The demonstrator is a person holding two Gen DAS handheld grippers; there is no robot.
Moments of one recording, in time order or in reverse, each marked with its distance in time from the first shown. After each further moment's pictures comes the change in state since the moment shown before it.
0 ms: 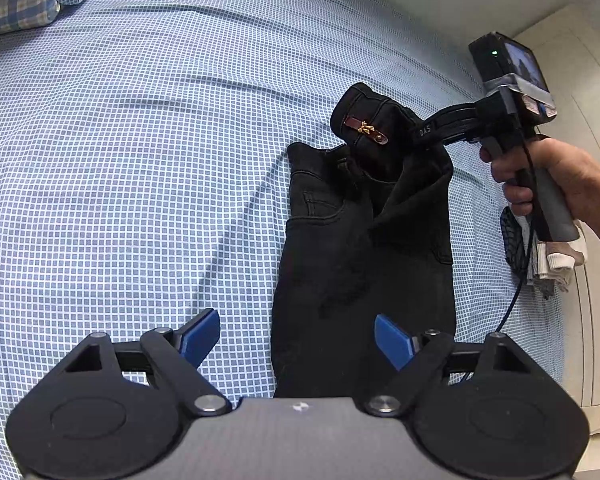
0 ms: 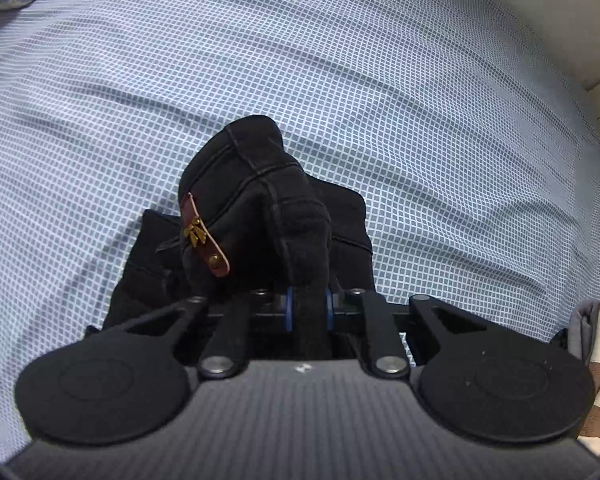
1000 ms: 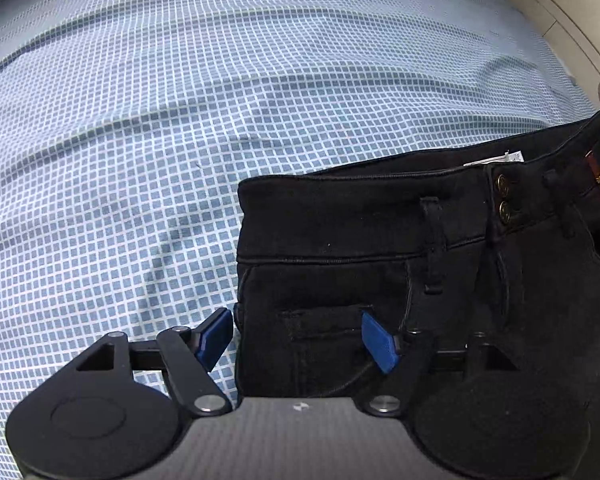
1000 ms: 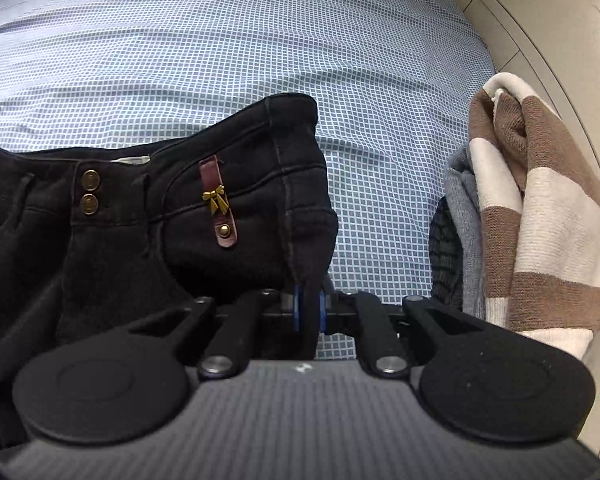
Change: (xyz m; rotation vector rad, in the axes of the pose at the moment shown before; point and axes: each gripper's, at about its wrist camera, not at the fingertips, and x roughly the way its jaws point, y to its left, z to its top) left arm 0.241 -0.093 0.110 0.257 0.124 0.185; right arm -0.002 -0.198 -0.153 0.260 -0.041 -0.171
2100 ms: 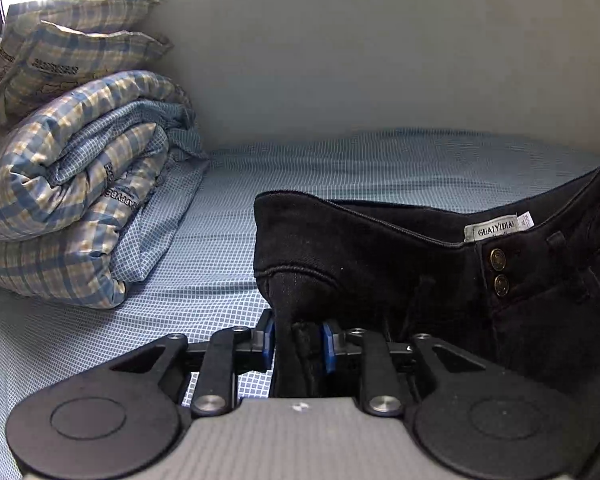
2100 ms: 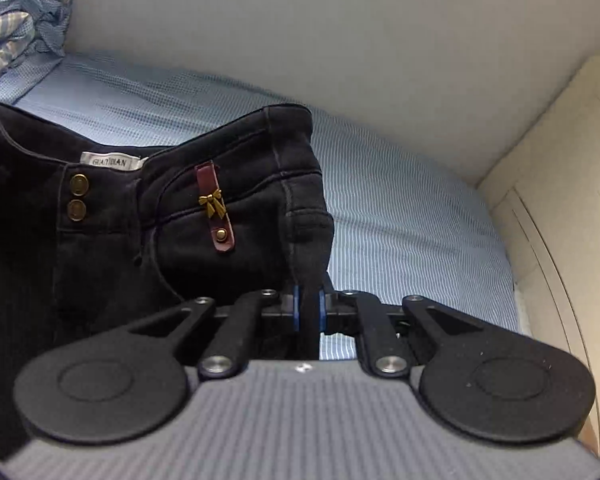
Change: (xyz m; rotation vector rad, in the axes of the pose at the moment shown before) left arm -0.164 0.016 0.151 -0.254 -0.424 0.514; right arm -0.071 0.137 0.216 -0.140 -0.426 0.000
